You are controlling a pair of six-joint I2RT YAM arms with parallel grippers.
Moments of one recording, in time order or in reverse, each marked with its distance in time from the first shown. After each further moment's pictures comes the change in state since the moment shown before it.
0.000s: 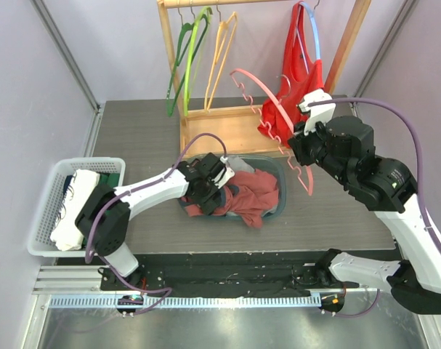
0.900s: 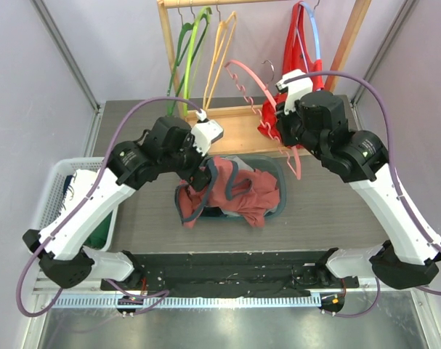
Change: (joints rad) left arm -0.002 -0.371 0.471 -0.350 0.195 -0.041; right arm -0.018 0.235 0.195 -0.017 0.028 -0.011
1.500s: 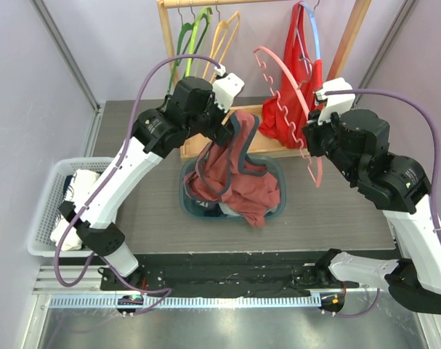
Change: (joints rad) left arm 0.000 0.354 0.461 0.109 -0.210 0.065; right arm 0.000 -0.192 -0.062 -0.013 0.101 0.019
